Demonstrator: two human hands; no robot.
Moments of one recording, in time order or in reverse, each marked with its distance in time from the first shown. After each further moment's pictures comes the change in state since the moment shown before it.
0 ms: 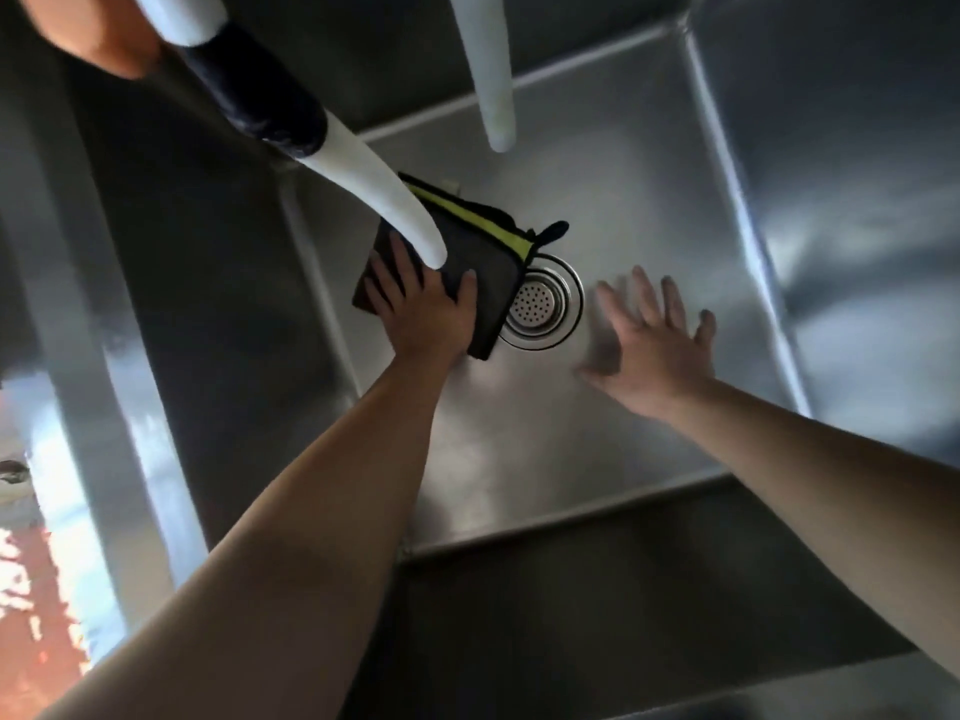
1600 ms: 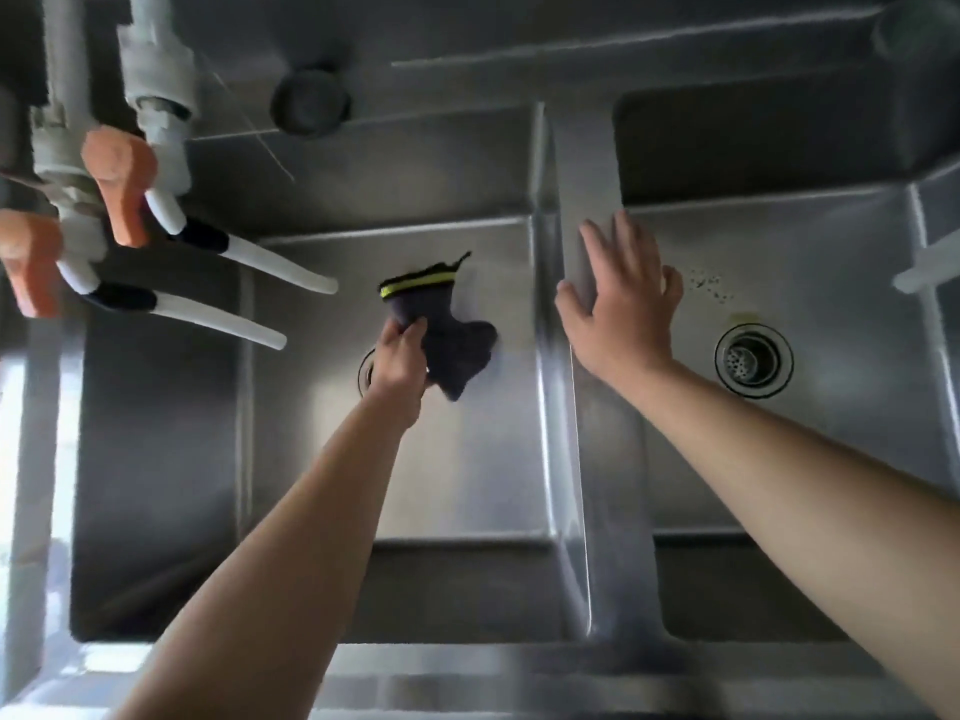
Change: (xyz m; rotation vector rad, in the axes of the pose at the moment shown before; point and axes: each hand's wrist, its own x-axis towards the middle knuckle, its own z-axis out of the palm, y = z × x) left_hand -0.082 0.235 -0.109 -1.467 -0.023 -0.526; right_hand -0.006 0.137 -0.263 0.229 0.450 -0.259
